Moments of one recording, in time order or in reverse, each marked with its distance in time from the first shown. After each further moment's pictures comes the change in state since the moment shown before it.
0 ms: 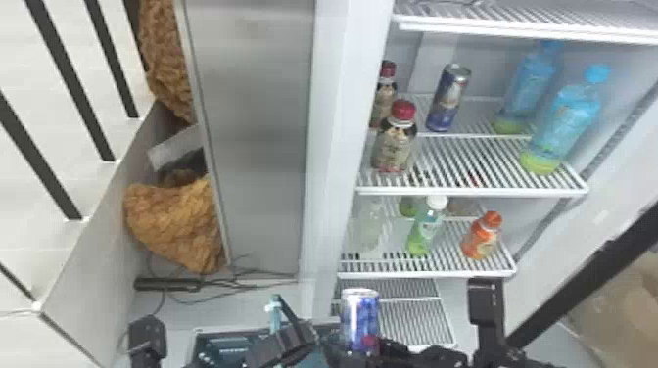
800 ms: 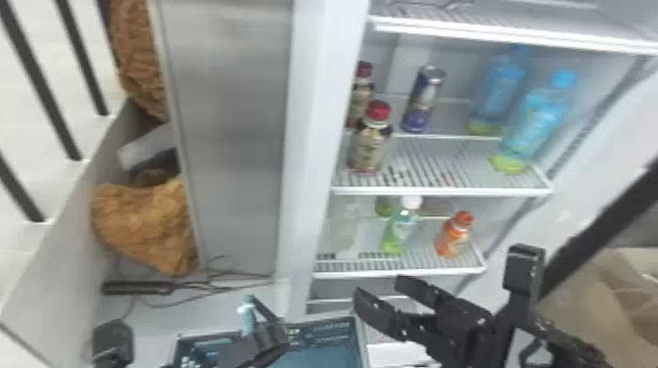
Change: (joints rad) left arm -0.005 0.005 -0.002 0.000 0.000 0.000 0.001; right arm 0.010 0.016 -0.147 -0.024 0.023 -0.207 -0.001
